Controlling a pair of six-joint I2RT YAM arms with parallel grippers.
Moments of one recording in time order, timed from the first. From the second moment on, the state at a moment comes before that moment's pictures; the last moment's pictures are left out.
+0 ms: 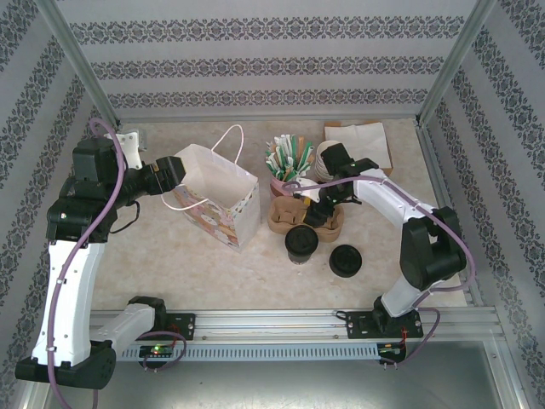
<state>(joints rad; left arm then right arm) -0.06 0.99 1.44 -1.00 0.30 -0.33 0.35 1.65 1.21 -0.86 -0.50 -0.93</state>
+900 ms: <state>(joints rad) -0.06 0.99 1.44 -1.00 0.30 -0.33 0.36 1.67 1.21 -0.84 -0.49 -0.95</state>
